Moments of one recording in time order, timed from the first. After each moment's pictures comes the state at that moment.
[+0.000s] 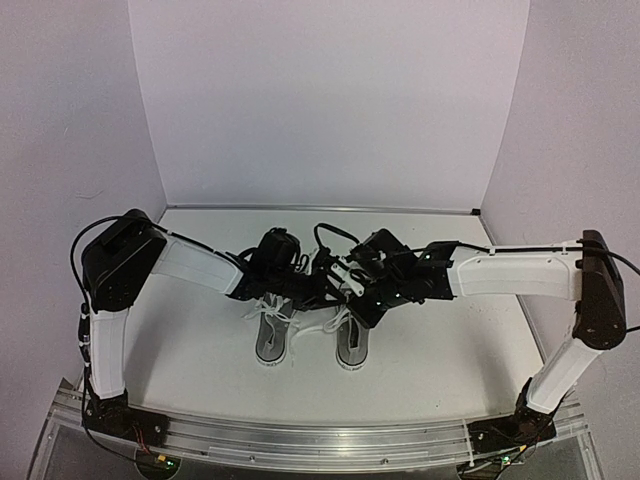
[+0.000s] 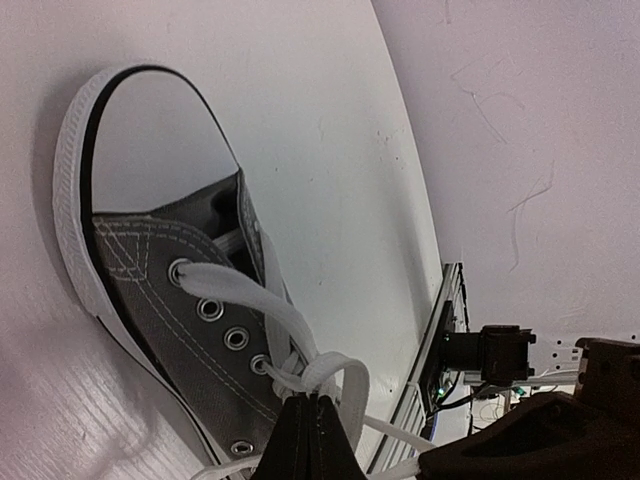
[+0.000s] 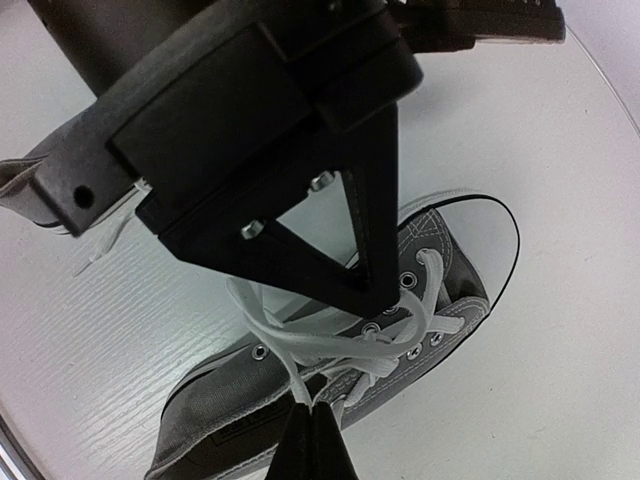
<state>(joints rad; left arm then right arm) -0.83 2.05 1.21 0.30 0.60 -0.86 0.97 1.67 1.19 -0.47 0.14 -0.06</state>
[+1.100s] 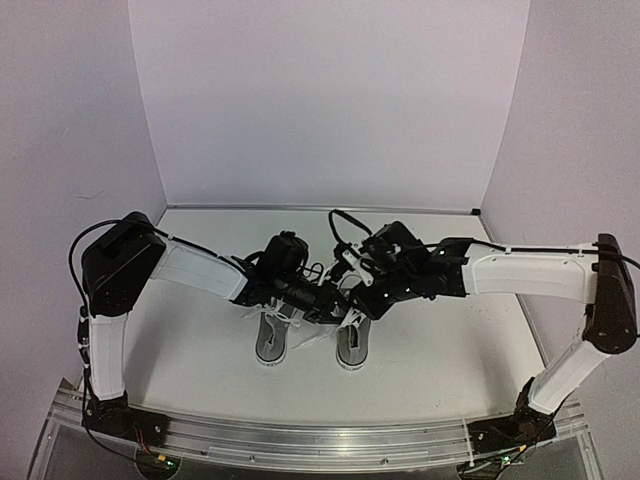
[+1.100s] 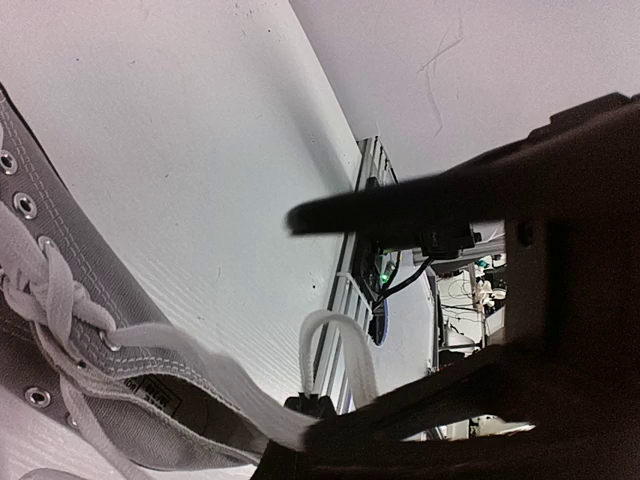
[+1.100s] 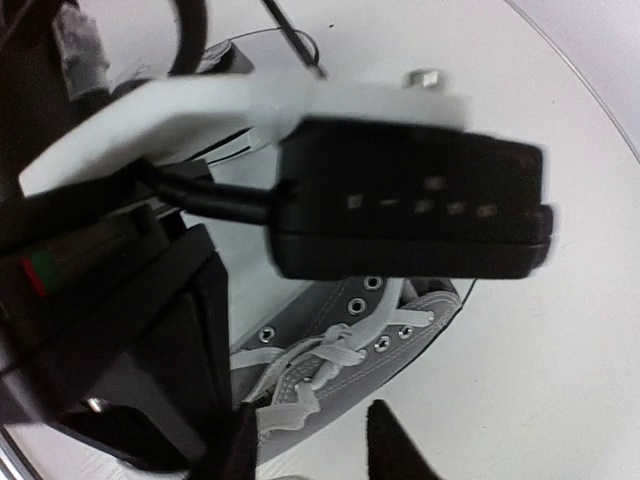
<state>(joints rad) -0.89 2.03 1.21 0.29 0.90 -0.74 0.95 1.63 1.17 -0.45 0.17 0.01</state>
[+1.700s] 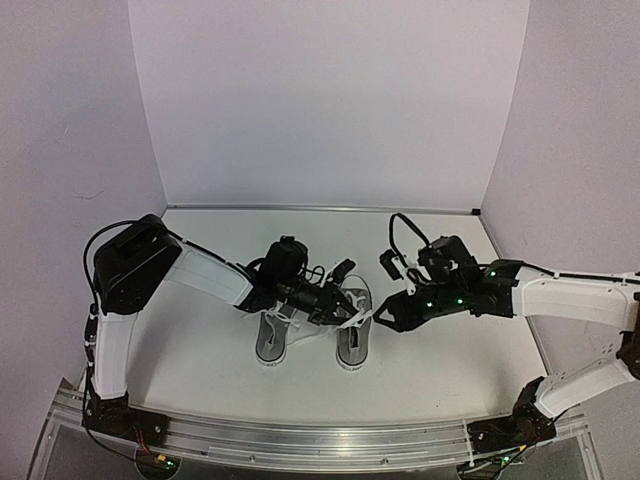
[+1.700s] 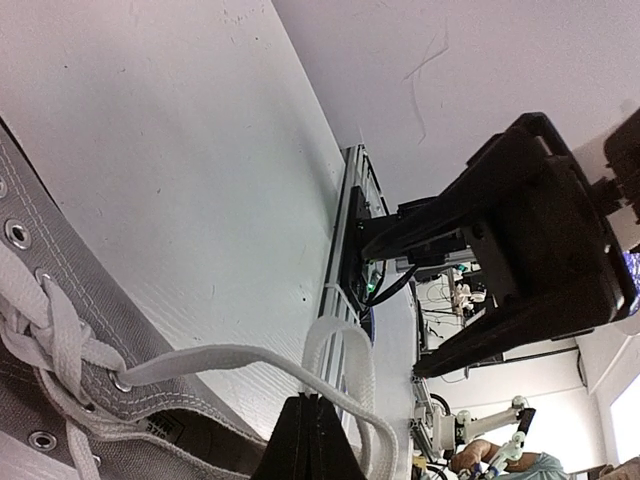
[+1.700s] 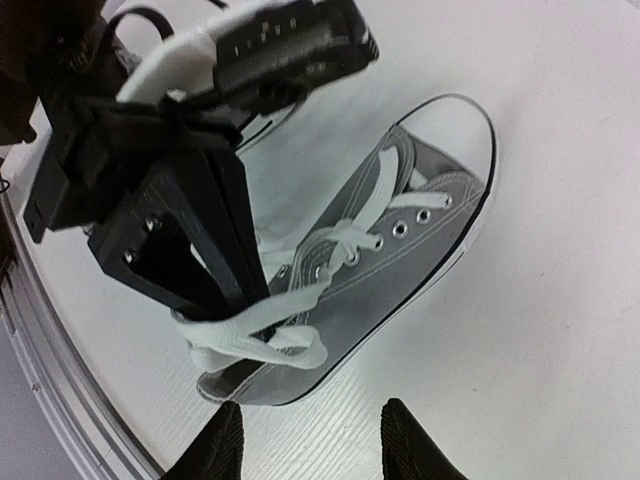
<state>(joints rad) -0.88 2.11 1.21 0.48 0.95 -0.85 0.81 1.31 0.84 -0.33 -0.14 0.28</state>
